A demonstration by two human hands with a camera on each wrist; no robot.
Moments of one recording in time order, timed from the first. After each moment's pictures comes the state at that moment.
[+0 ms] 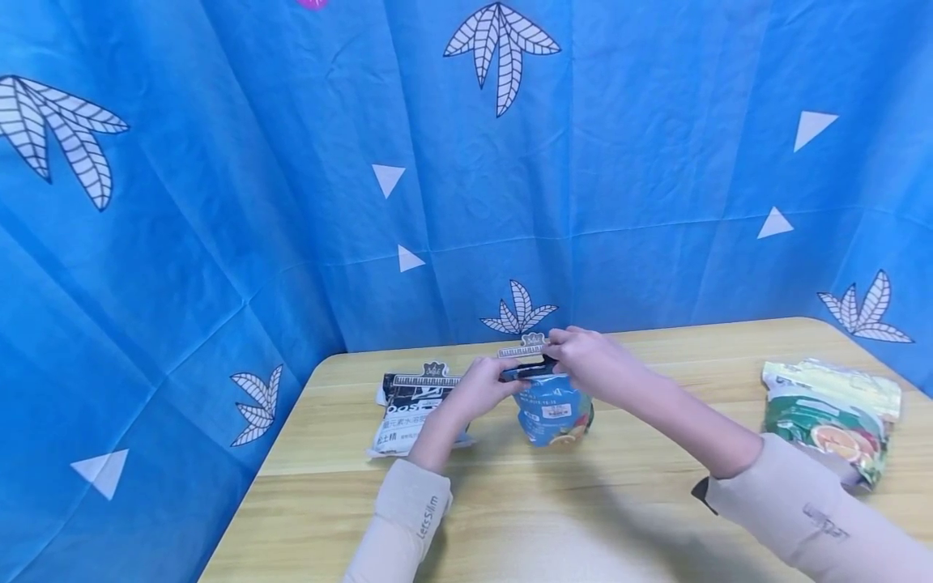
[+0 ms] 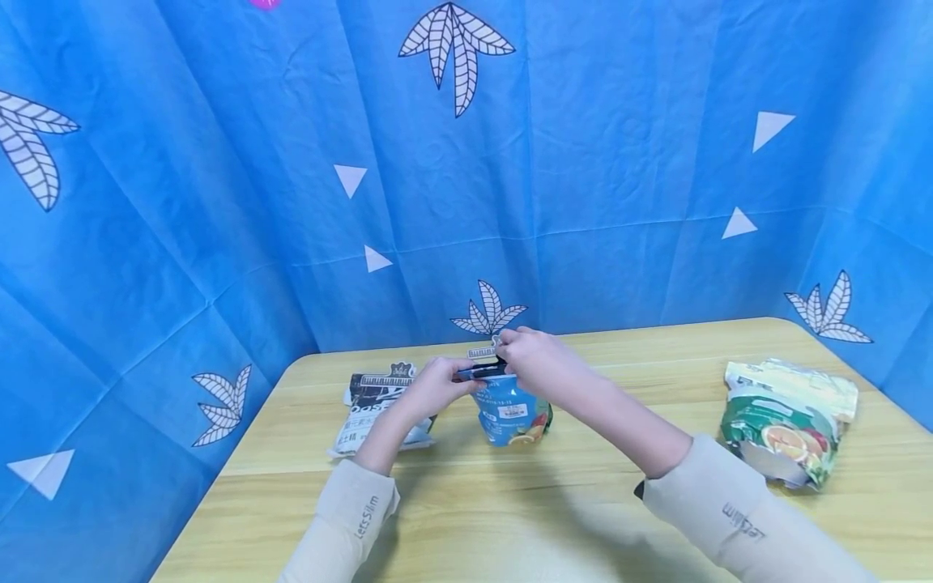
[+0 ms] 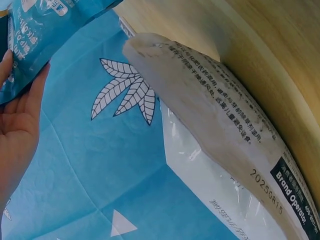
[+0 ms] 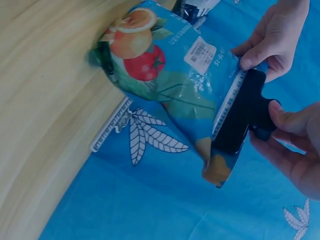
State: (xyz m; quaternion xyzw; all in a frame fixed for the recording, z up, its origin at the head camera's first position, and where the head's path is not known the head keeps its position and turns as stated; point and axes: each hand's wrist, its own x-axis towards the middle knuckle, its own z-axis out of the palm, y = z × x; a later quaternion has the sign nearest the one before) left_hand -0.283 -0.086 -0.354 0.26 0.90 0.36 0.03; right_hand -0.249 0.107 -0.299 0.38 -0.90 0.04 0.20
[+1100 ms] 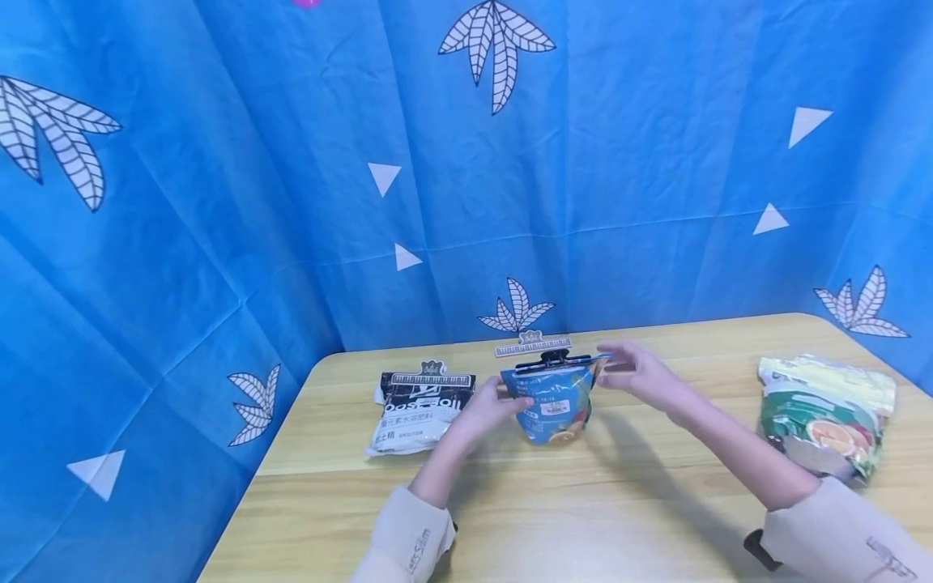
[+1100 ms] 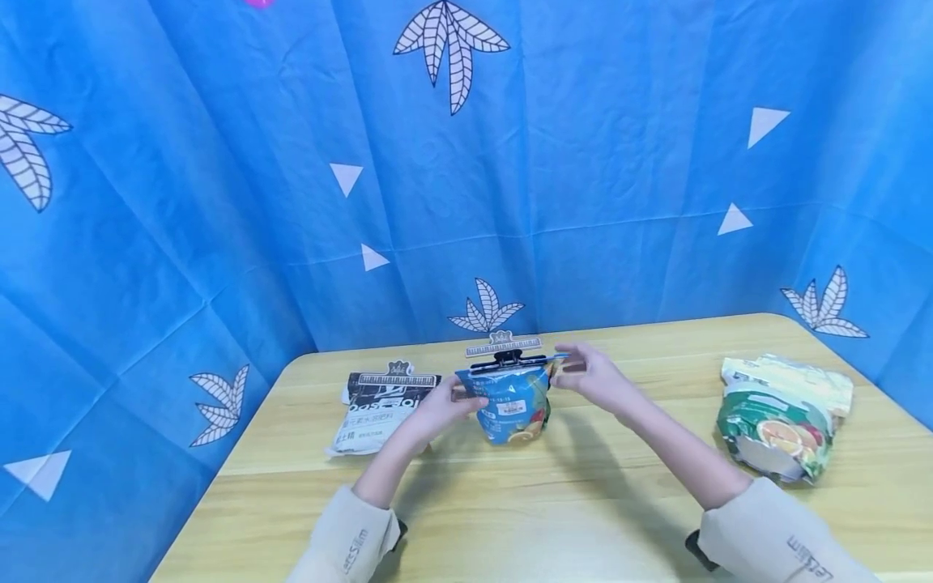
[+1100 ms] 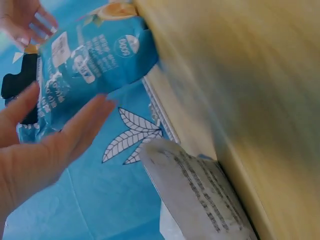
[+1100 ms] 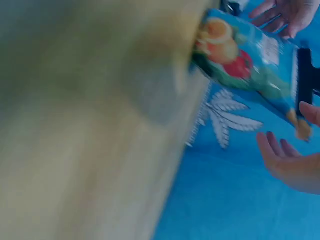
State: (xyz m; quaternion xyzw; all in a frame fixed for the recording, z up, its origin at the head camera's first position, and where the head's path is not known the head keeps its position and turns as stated) left_hand -0.253 -0.076 -0.374 0.08 0.83 0.55 0.09; right_hand -0.252 0.176 -0.352 0.16 -0.84 0.51 -0.04
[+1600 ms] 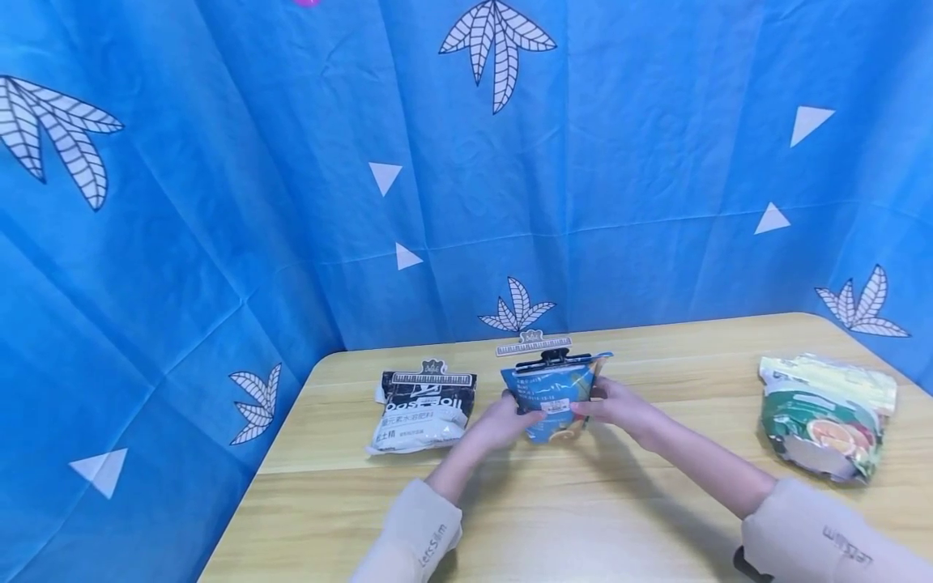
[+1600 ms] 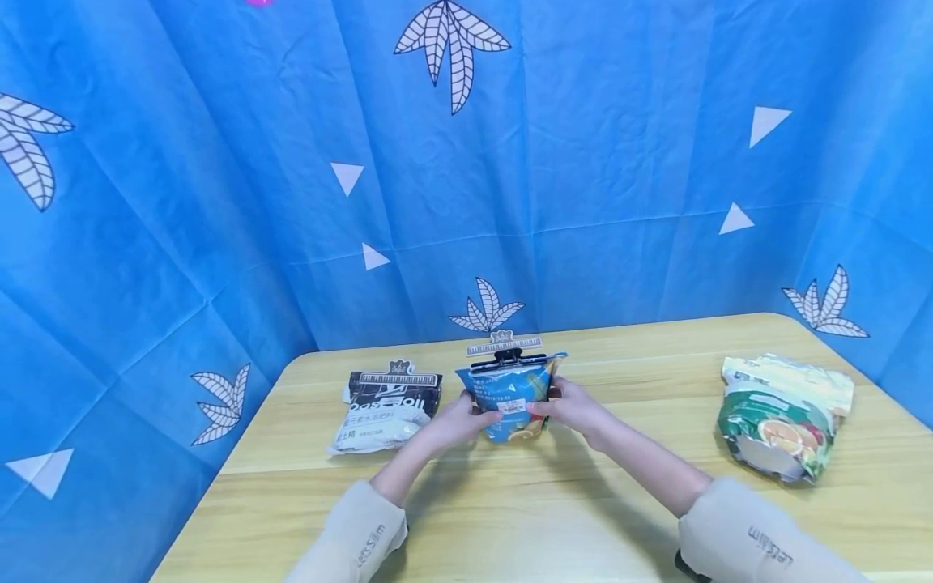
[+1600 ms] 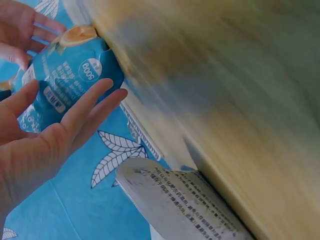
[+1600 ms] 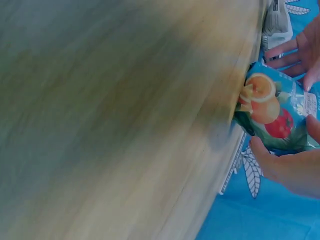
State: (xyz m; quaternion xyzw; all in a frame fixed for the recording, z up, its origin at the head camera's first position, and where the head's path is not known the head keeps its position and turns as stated) left_hand -0.251 -0.064 -0.393 0.12 0.87 0.45 0.14; right_hand -0.247 0.148 -0.389 0.08 -0.78 0.60 -0.16
